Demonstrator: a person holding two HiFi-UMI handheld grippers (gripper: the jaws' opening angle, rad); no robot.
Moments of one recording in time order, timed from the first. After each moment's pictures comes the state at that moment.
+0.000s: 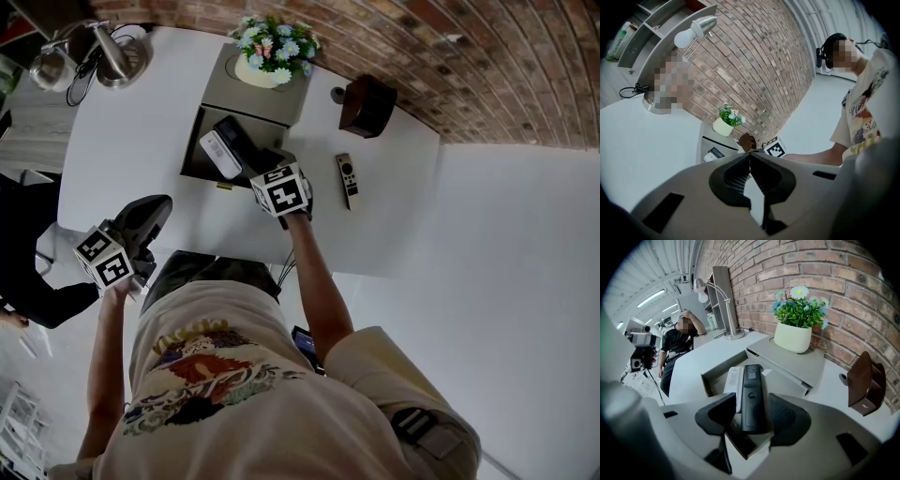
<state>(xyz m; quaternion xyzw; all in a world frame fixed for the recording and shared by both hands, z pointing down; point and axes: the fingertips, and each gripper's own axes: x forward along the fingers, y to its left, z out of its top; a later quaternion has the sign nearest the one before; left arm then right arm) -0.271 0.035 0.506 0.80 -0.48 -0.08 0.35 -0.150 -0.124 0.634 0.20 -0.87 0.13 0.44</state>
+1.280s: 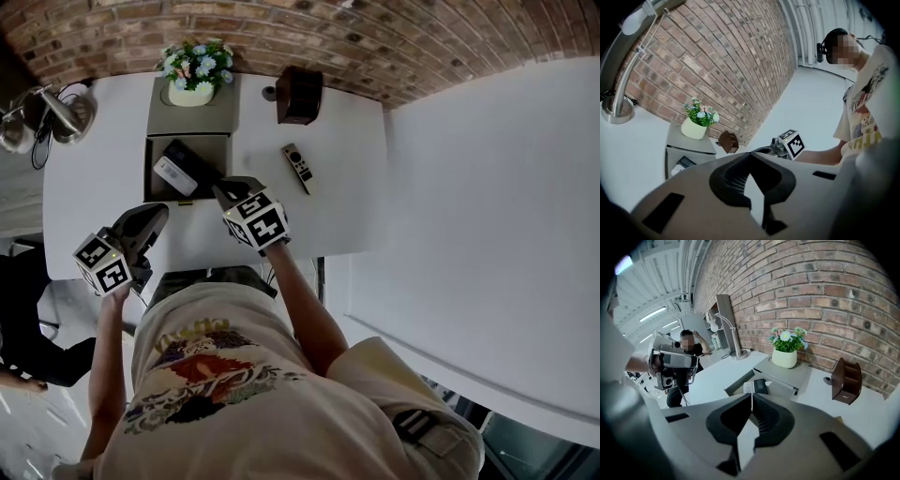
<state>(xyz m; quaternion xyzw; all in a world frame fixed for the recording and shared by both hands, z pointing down) -0.202 -0.001 0.468 0.87 -0.38 -0.05 0.30 -0.115 -0.073 0.534 0.22 -0.90 0.15 0.35</state>
